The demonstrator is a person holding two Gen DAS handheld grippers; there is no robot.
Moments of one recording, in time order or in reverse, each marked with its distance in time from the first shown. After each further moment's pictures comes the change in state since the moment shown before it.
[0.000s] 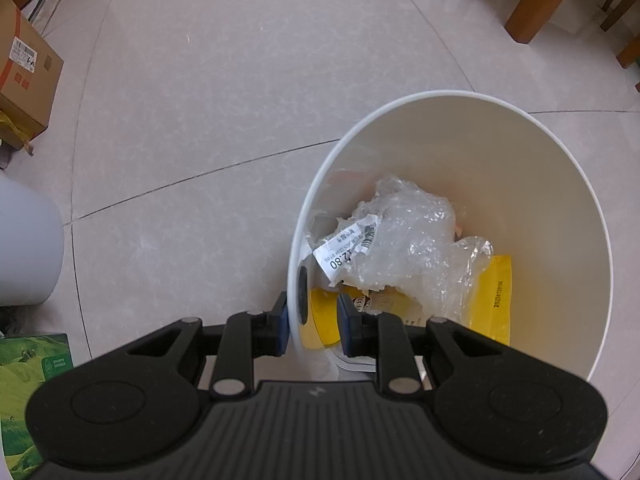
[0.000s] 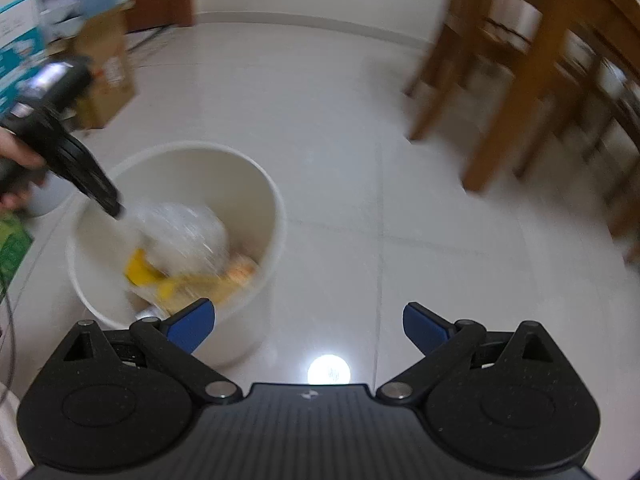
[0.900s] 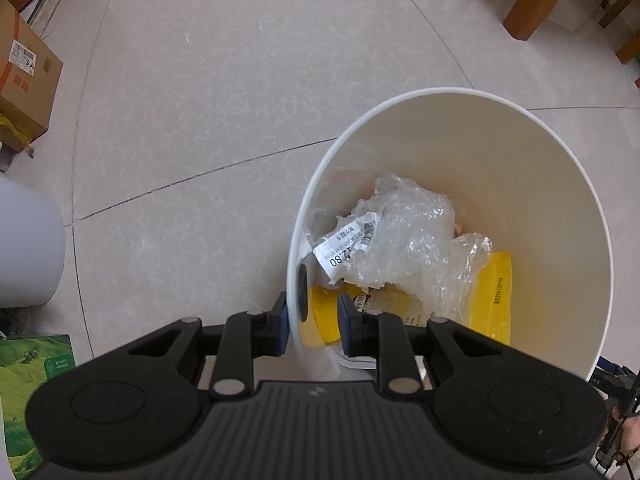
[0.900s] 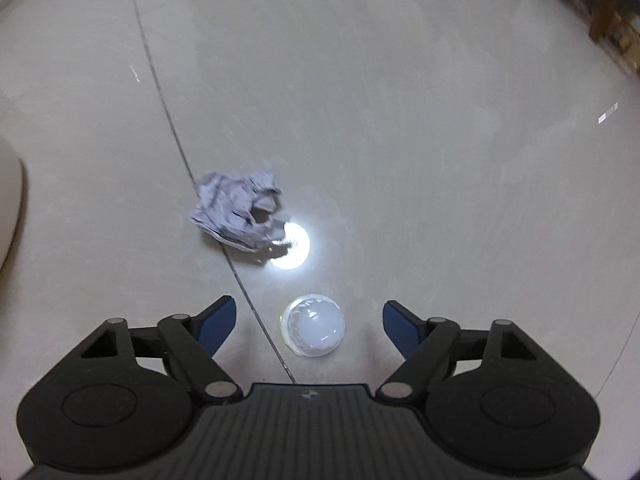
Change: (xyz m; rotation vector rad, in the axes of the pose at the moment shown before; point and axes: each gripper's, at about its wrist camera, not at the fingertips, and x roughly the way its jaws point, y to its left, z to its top) left arm 0.002 -0.001 -0.002 0.009 0.002 0.006; right arm 0.175 -0.129 -0.248 0.585 0.381 -0.209
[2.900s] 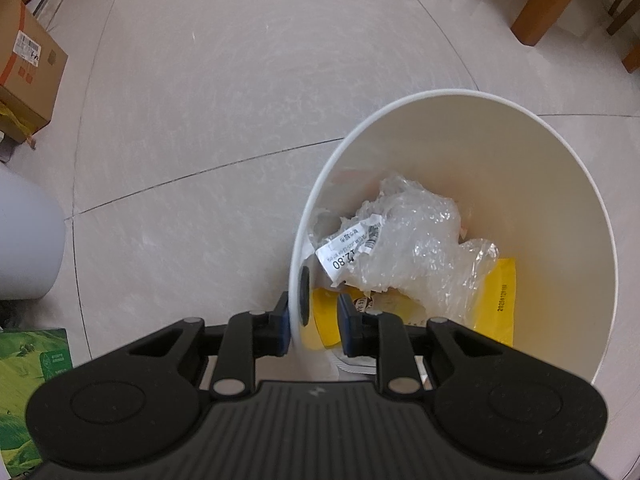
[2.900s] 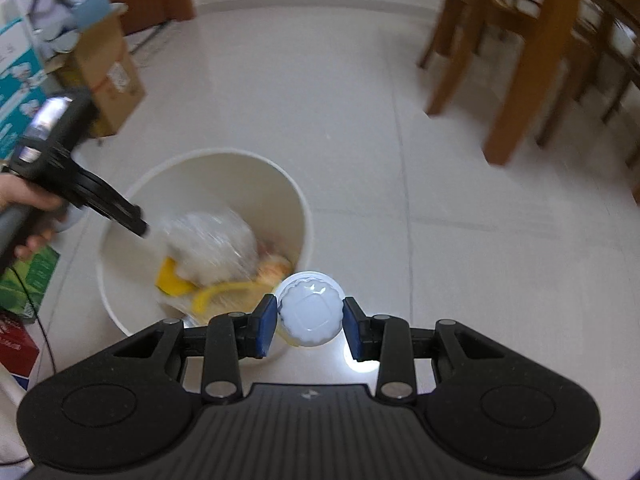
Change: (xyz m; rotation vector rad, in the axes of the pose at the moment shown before) left arm 0.002 0.005 0.001 -0.031 0.000 0.001; right arm -0.316 0.235 0.089 -0.623 -0.278 0.308
